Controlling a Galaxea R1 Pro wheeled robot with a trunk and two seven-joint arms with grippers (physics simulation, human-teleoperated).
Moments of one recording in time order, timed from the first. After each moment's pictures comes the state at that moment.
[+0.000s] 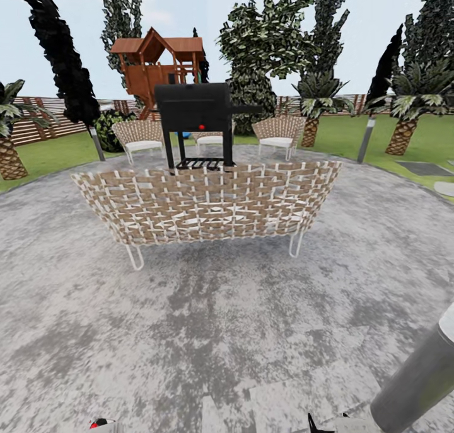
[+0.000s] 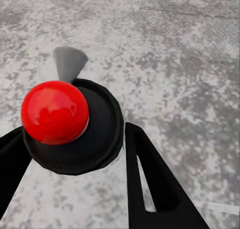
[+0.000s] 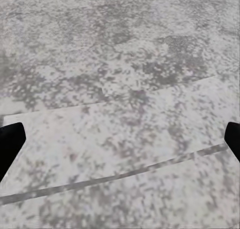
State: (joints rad) left arm -0.19 0.09 0.15 -0.34 0.10 -0.50 -0.05; right arm -0.28 -0.07 -0.02 -0.18 0.01 -0.64 0.00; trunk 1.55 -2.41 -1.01
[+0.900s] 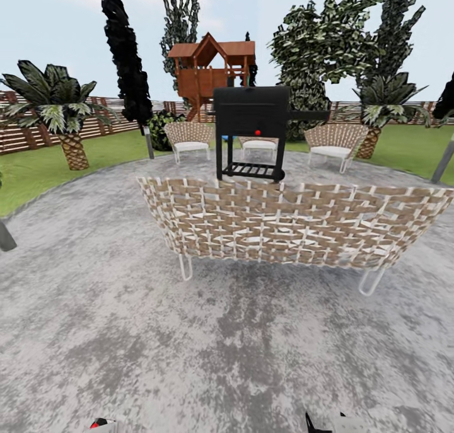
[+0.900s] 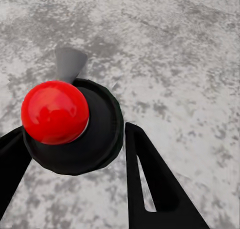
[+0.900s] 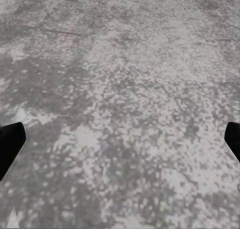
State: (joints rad) left arm -0.19 0.09 0.15 -0.34 0.10 -0.50 -0.05; right arm -0.28 -0.06 -0.02 -0.18 0.01 -0.64 -0.01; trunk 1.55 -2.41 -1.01
